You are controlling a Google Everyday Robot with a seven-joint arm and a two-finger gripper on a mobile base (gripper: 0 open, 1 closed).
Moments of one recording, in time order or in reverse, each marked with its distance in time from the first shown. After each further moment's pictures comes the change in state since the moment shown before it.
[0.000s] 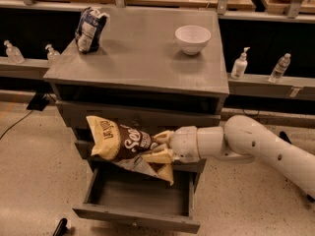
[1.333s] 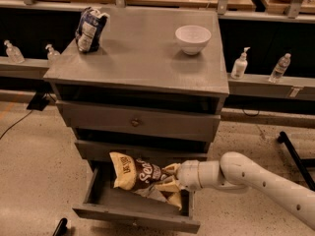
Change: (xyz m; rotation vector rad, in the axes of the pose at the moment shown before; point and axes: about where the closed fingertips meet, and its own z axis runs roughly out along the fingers) arm 0.181 -0.004 0.024 0.014 0.093 0.037
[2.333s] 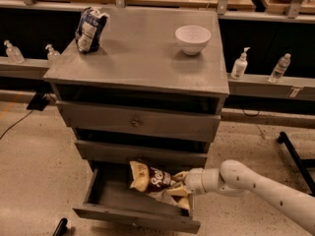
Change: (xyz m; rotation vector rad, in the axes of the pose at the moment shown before) arm 0.130 -0.047 0.016 0.039 0.132 0.084
